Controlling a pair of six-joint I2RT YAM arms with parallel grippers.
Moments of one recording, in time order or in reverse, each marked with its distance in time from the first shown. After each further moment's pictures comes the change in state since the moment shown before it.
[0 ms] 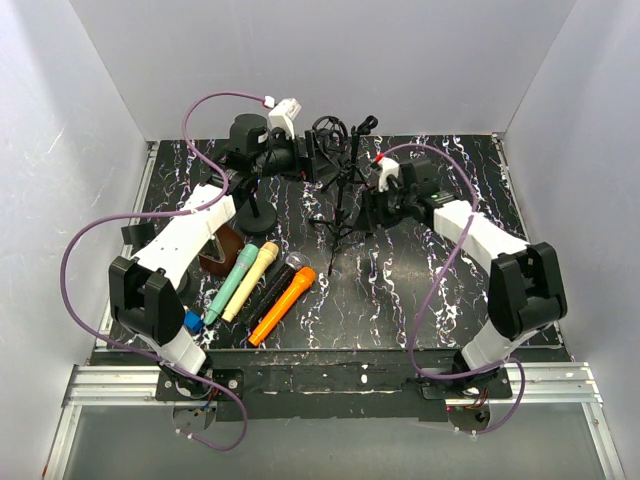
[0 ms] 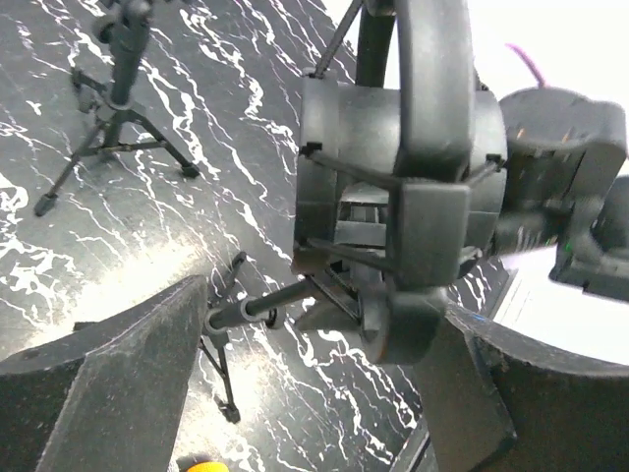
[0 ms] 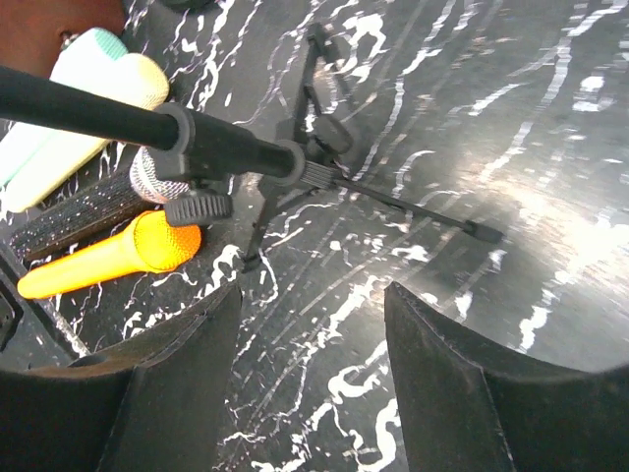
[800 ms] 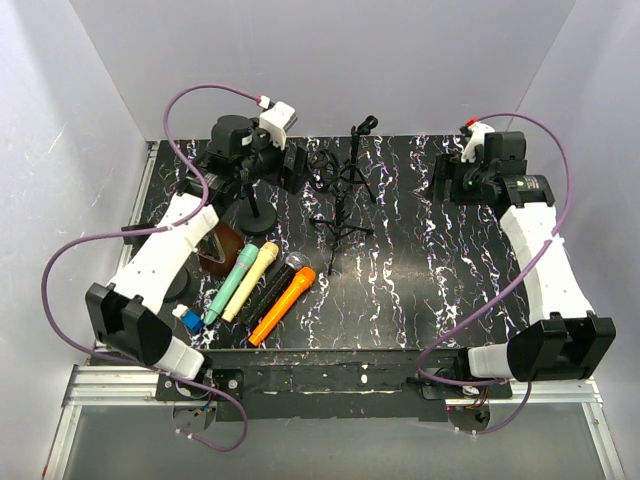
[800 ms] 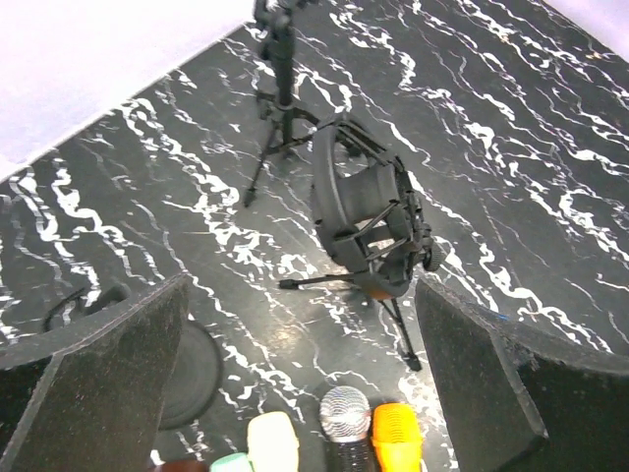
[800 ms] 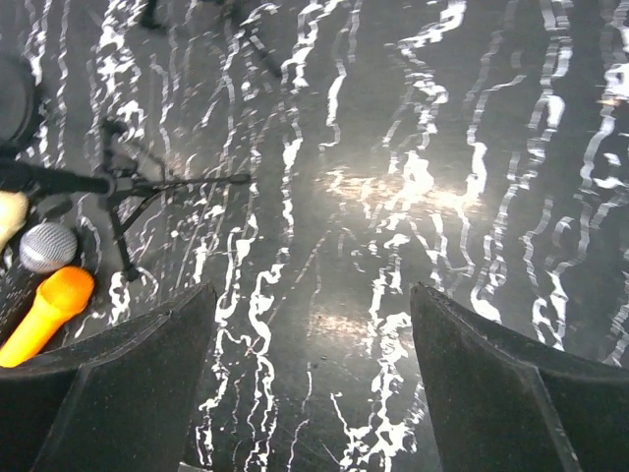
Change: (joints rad) left arm 0.006 -0.111 0.005 -0.198 -0.169 0.499; right arm -0.327 -0.298 0.205 -0.455 0.256 -0.019
